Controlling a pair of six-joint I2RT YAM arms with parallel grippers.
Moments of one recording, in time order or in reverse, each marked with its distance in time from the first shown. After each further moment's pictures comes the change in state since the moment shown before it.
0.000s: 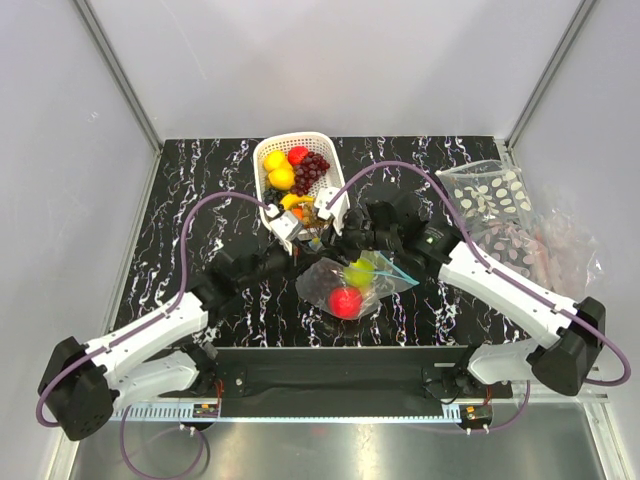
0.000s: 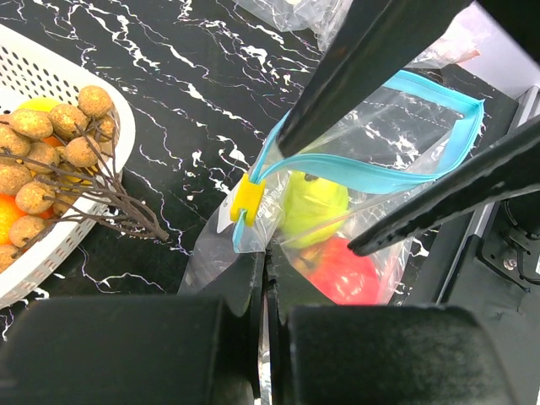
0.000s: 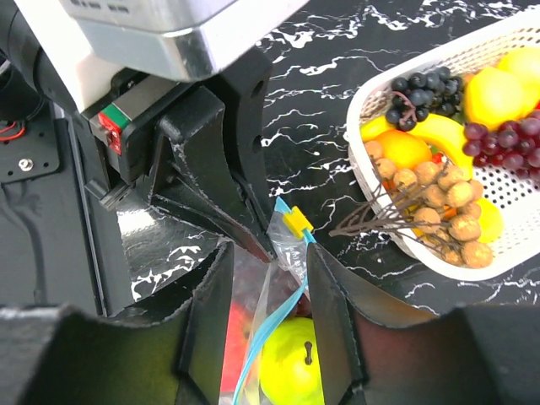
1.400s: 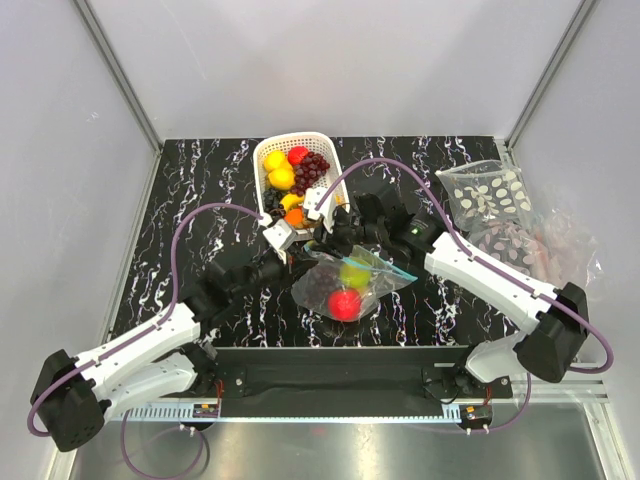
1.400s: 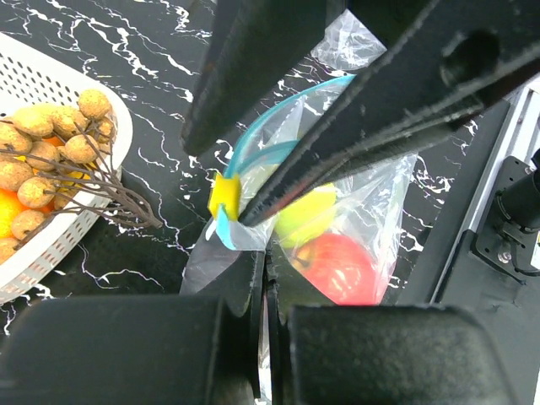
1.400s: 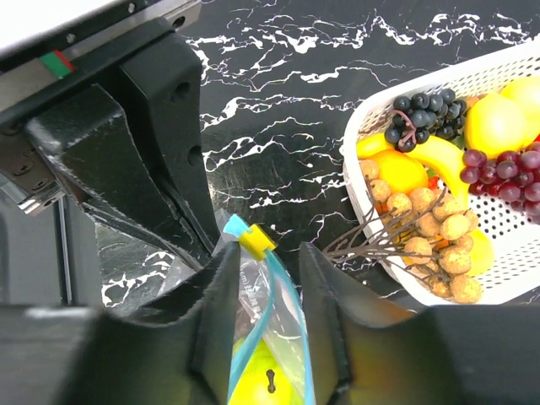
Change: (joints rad) left arm -0.027 -0.097 -0.060 0.006 -0.023 0.008; right arm -0.018 0.097 0.034 0.031 -0.063 -0.101
